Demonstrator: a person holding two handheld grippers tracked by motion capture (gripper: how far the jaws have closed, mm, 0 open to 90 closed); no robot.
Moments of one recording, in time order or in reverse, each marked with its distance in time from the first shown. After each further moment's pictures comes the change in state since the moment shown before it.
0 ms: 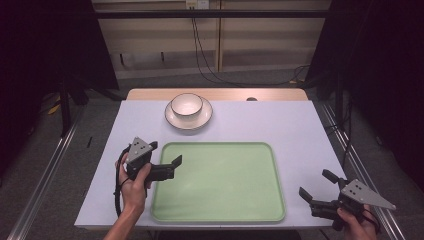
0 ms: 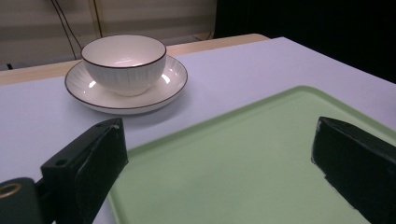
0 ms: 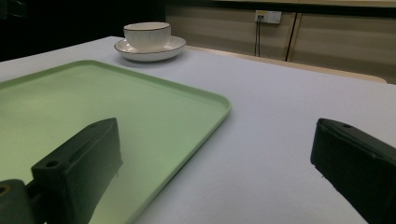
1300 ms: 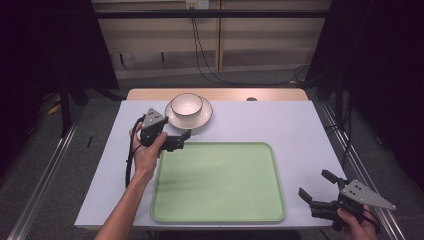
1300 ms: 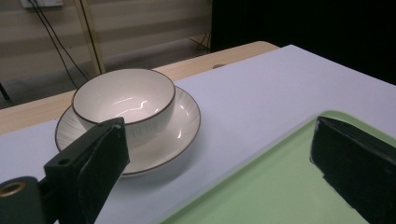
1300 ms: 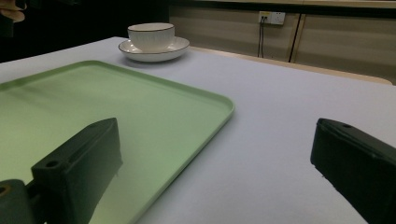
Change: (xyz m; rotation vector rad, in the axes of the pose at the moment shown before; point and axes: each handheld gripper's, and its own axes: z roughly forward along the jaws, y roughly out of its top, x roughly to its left) left arm 0.030 0.046 0.066 0.015 -0.032 0.051; right arm 0.000 0.000 0.000 0.000 0.016 -0.008
